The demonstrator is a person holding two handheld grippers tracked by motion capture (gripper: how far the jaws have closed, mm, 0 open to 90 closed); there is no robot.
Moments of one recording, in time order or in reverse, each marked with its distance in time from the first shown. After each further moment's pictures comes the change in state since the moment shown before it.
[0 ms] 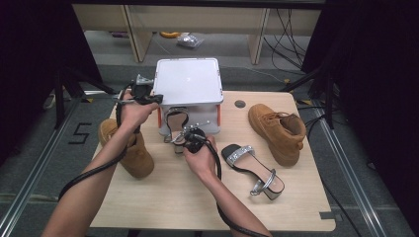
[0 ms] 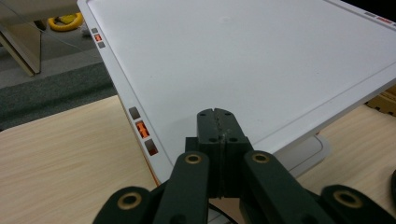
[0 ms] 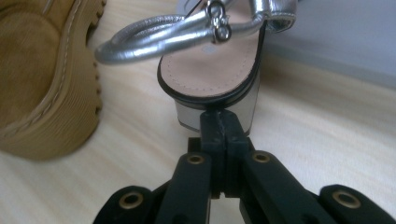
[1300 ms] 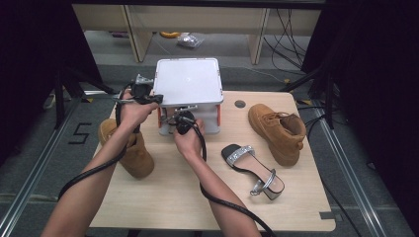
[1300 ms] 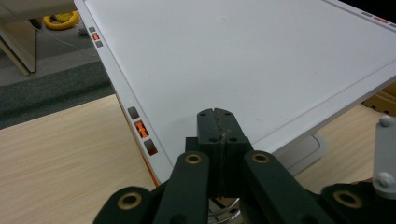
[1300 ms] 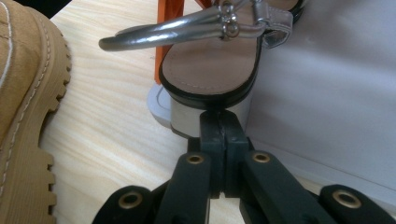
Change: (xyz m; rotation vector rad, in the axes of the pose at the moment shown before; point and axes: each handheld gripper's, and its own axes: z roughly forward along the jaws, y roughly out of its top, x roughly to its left) left arm 0.001 0.000 0.001 -0.003 -0.018 -0.006; right arm 0.001 0.055 0.044 -0.103 -0.096 -0.006
